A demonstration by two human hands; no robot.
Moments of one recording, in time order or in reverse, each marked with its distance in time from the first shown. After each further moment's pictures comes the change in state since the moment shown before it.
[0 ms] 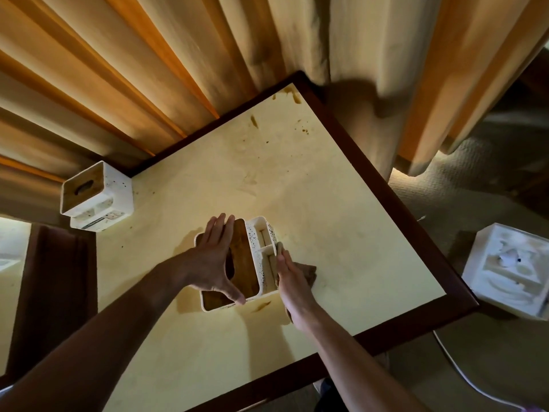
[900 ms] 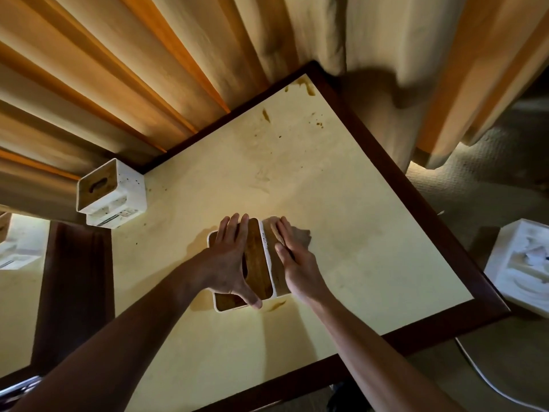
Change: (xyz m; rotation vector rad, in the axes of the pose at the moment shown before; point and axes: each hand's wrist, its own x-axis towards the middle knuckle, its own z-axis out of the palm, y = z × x) left_hand 0.002 0.004 0.004 0.019 0.038 -0.021; right_hand 0.016 -0.024 0.000 -0.120 -0.079 -0.418
